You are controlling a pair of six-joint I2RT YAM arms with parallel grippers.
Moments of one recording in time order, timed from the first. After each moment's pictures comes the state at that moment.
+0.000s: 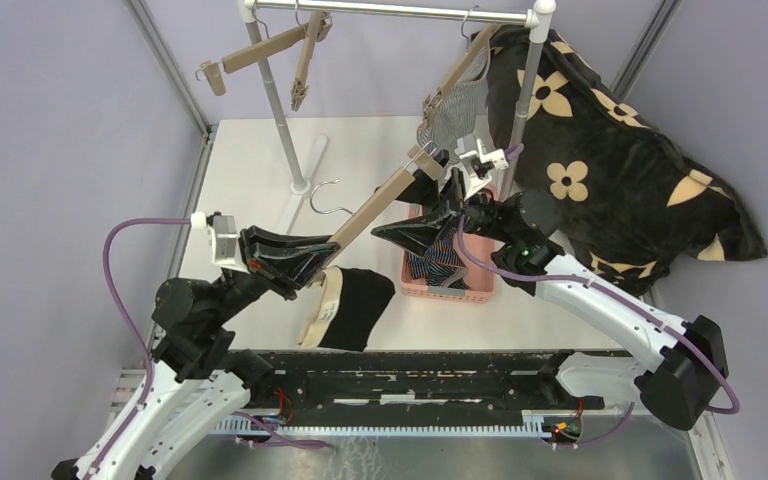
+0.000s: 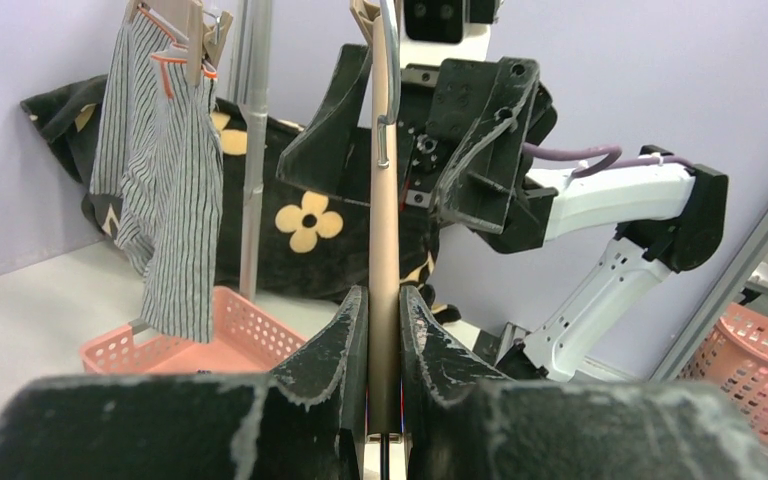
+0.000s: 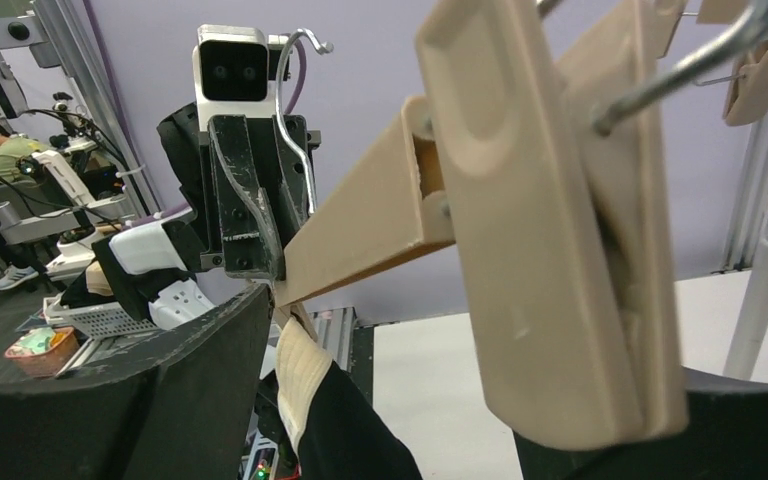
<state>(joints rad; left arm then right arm) -0.60 0.45 0.71 0.18 0.41 -0.45 0.74 1.19 0.96 0.75 -0.67 0.51</state>
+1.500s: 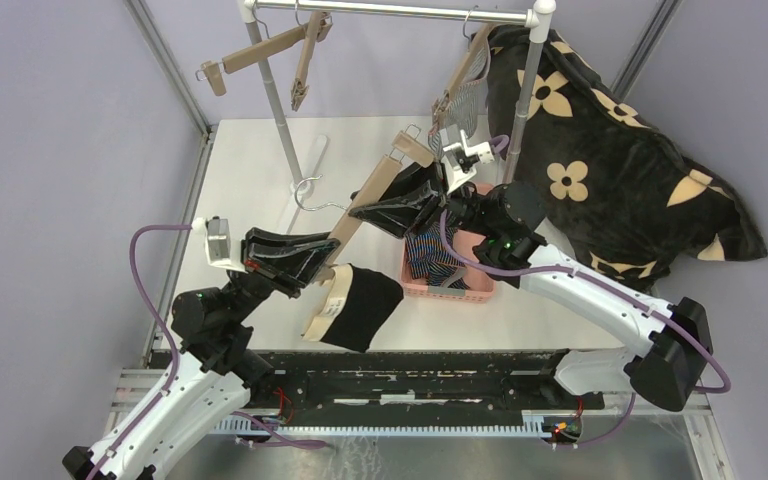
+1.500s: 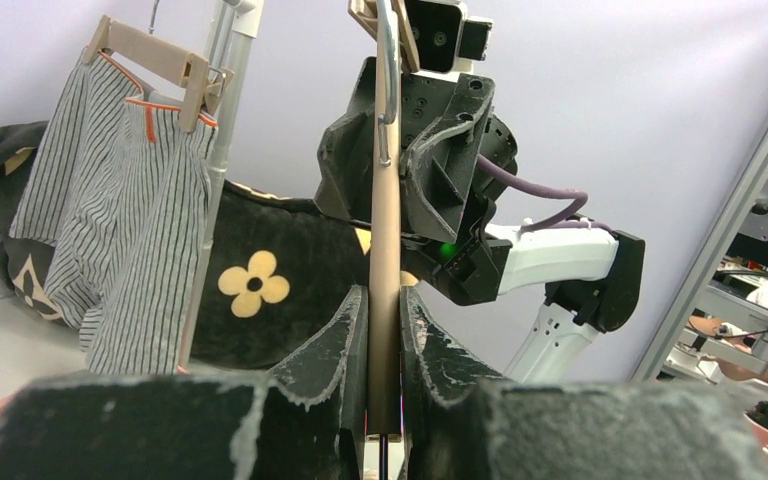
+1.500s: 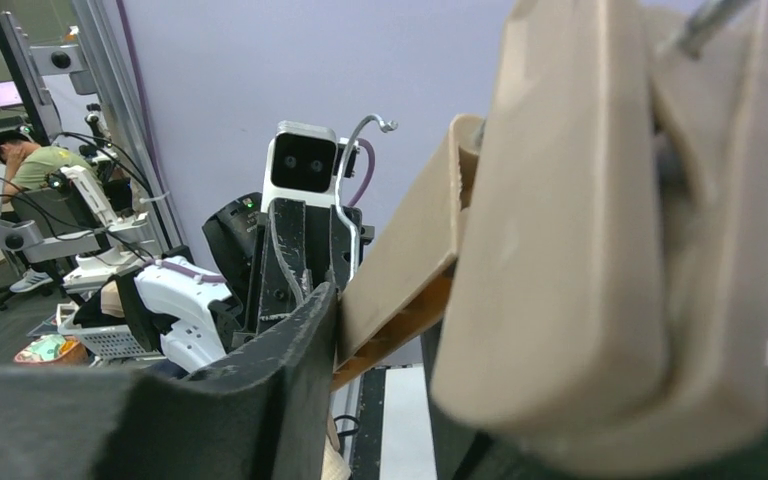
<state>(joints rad) -0.60 0.47 0.50 0.62 0.36 -0.67 0.84 1.29 1.09 0.78 -0.63 0.49</state>
